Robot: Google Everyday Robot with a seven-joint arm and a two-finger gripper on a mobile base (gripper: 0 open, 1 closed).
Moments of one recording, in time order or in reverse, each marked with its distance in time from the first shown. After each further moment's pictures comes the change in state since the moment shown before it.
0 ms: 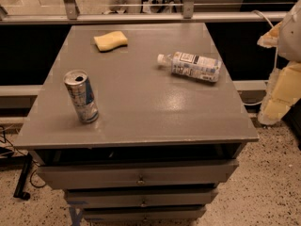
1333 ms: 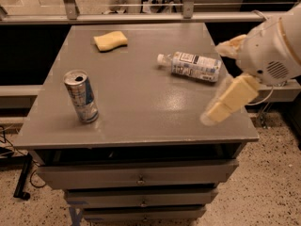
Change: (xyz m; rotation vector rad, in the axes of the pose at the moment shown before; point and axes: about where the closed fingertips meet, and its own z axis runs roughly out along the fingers) arm -0.087 0.020 0.029 -0.039 -0.433 0.060
